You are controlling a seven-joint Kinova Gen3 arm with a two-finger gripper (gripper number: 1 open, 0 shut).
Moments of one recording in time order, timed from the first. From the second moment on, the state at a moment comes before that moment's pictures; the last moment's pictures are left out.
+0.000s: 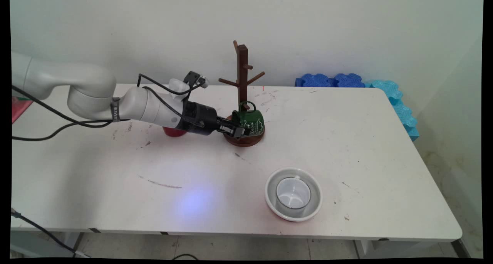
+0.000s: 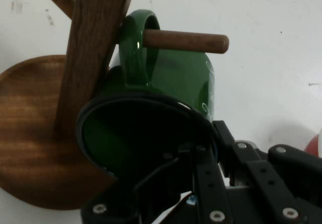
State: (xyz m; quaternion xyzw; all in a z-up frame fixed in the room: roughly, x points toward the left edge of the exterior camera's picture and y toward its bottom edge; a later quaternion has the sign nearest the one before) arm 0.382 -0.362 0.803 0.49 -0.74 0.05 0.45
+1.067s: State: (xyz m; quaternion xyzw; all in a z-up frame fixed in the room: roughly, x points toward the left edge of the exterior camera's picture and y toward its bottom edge) arm 0.378 -0.363 0.810 0.46 -0.76 0.07 0.45
